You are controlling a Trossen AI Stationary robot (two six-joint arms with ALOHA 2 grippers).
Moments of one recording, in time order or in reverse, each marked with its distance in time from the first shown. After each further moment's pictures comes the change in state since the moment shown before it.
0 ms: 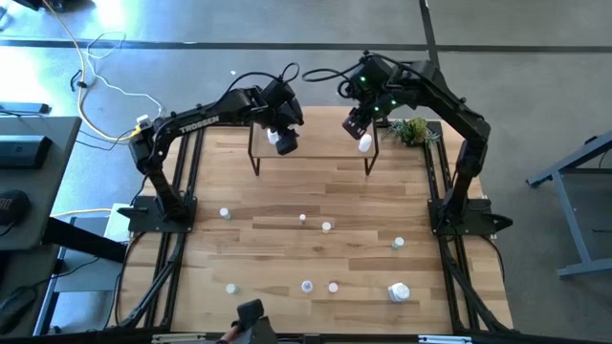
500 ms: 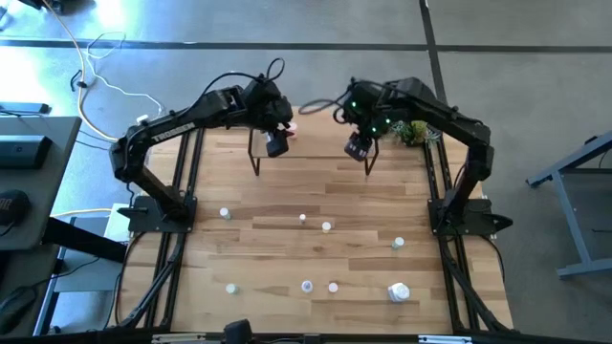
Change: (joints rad) left arm -0.077 -0.171 0.000 -0.039 -0.044 -0.029; right arm 0.075 -0.072 -0.252 0.001 -0.037 0.022
